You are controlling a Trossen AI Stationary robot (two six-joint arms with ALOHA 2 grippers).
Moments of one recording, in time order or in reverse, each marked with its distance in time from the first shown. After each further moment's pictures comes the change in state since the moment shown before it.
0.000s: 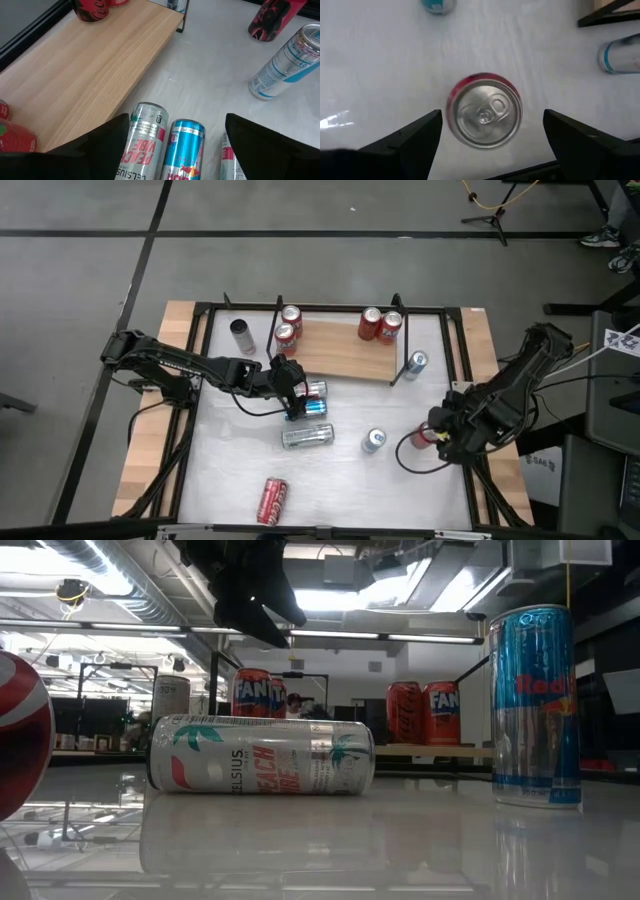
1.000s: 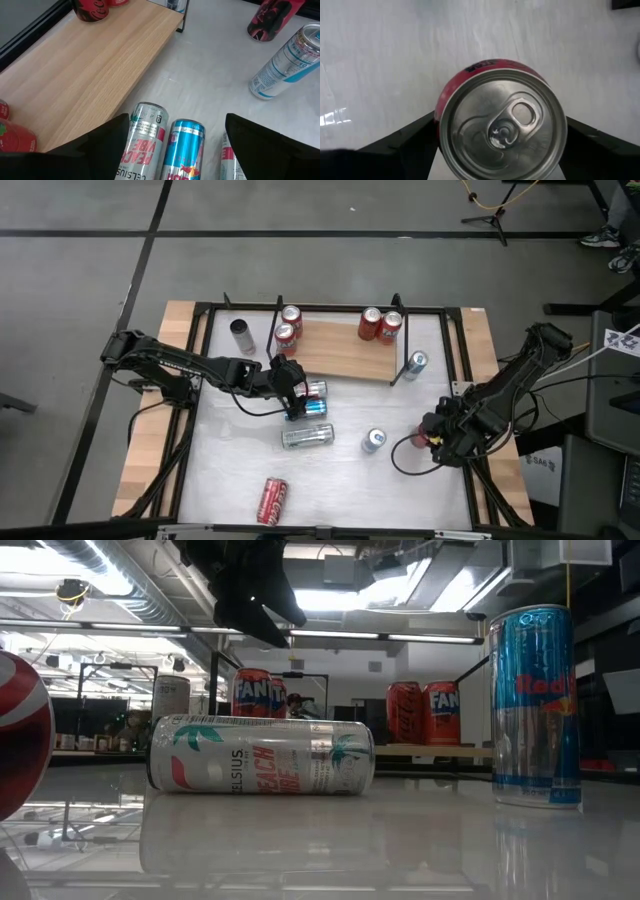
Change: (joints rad) left arm 0.000 0.000 0.000 0.000 0.000 0.000; right arm 0.000 0.000 -0.215 0.215 -0.014 -0.009
